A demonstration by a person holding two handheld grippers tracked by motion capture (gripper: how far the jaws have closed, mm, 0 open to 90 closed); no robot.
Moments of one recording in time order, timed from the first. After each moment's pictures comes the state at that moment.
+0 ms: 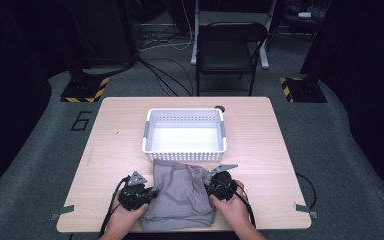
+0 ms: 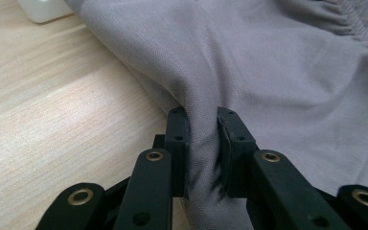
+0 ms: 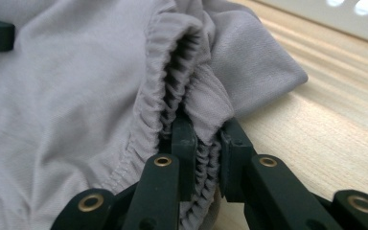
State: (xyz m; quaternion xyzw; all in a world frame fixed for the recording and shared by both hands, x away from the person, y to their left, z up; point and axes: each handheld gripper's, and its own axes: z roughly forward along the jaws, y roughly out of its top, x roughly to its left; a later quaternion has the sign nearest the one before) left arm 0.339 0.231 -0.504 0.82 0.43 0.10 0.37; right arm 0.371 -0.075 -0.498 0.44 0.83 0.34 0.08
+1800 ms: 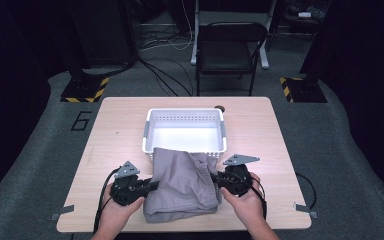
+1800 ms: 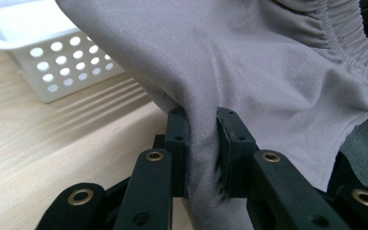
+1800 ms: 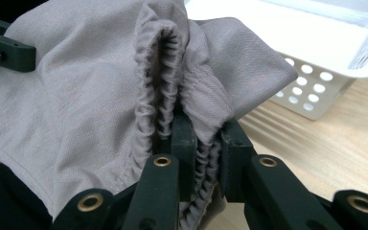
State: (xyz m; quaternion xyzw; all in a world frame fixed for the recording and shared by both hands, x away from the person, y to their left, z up) left arm 0.325 0.231 -0.427 0.79 0.42 0.09 0.44; right arm 0.351 -0.100 -0.420 0.42 0.80 0.41 0.10
